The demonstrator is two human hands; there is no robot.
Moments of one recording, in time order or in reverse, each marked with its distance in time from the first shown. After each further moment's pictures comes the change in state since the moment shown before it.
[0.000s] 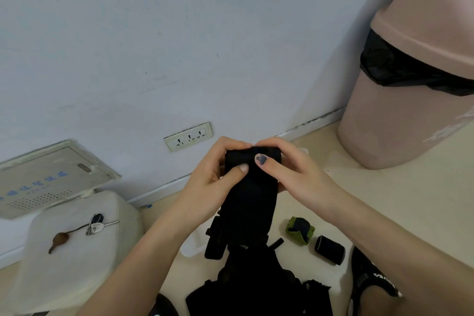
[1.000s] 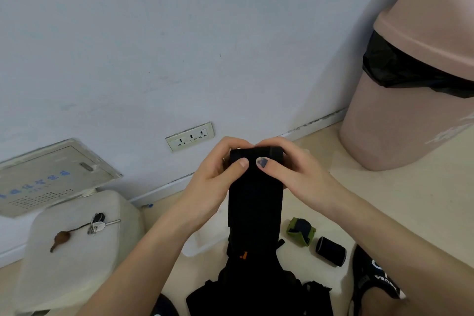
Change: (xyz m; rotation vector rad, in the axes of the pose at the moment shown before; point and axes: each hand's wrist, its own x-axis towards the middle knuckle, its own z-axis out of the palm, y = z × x) left_hand 0.006 -0.006 -0.001 -0.178 -0.027 -0.065; right_hand 0.004 0.004 -0.004 -0.121 -0.003 -0.055
